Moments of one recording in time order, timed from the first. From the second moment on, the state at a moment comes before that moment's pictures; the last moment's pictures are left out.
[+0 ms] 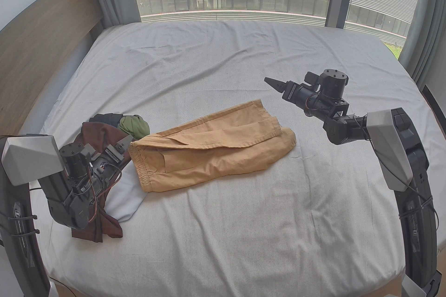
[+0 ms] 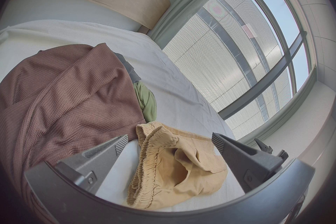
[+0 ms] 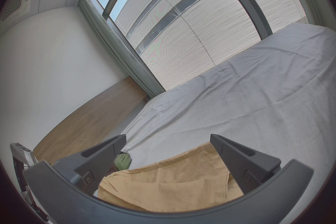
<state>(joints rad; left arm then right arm) -0.03 2.29 -0.62 -1.54 -0.13 -0.78 0.23 2.61 -1.99 -0.67 0.38 0.48</state>
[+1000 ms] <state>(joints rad) -0.08 2.22 -0.60 -1.54 -0.10 -0.79 0.32 2.52 -1.54 -0.68 0.37 0.48</state>
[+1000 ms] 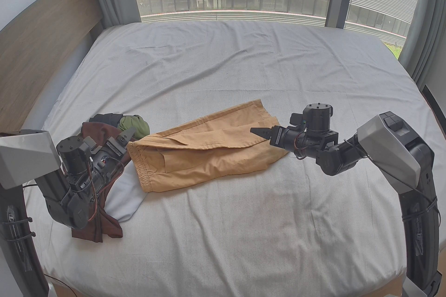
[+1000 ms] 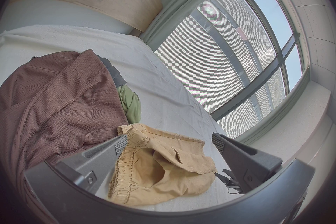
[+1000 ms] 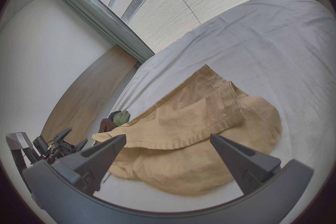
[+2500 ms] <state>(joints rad) -0.09 2.20 -0.59 -1.54 -0.10 -0.79 0.35 2.89 -2.00 -0.52 0.23 0.57</state>
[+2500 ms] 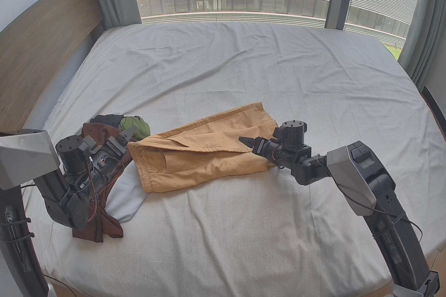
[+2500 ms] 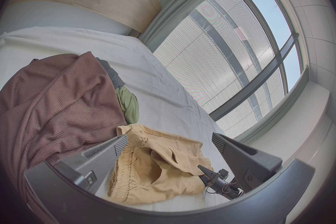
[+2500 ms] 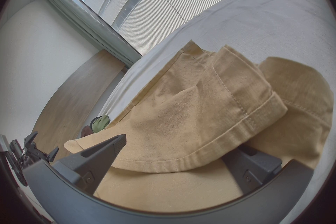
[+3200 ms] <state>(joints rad) -0.09 2.20 -0.58 -1.54 -0.10 -0.79 0.37 2.61 -2.00 -0.27 0.11 0.48</state>
